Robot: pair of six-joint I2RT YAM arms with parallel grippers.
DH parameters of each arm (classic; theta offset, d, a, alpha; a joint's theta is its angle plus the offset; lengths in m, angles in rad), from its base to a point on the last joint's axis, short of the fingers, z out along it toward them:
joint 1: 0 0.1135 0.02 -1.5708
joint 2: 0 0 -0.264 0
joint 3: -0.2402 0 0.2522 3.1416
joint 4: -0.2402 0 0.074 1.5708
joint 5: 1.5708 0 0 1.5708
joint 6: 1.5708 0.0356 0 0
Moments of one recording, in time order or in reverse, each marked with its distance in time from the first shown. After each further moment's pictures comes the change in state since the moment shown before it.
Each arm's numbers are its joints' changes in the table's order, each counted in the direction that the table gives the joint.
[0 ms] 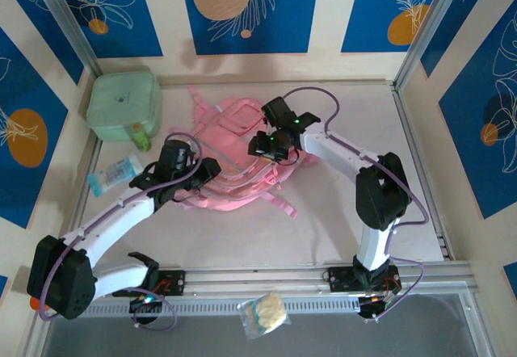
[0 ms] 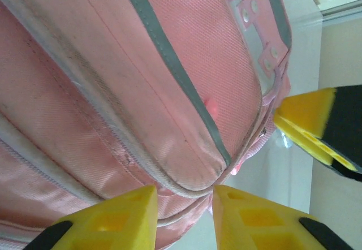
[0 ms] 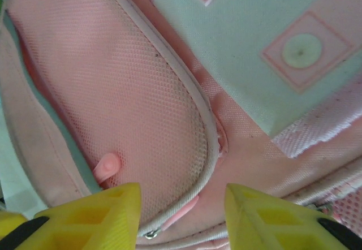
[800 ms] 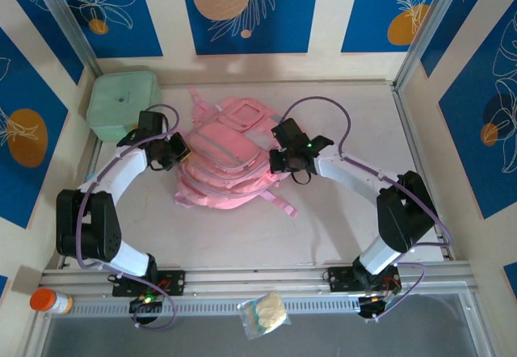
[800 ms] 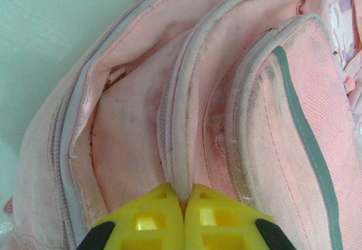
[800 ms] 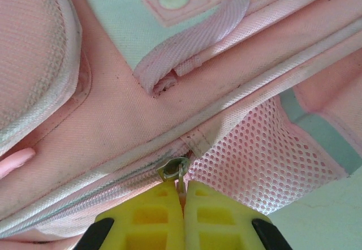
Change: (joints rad) left arm 0.381 0.355 -0.315 -0.238 0.097 0.224; right arm 0.023 -0.236 0.338 0.153 0.296 -0.289
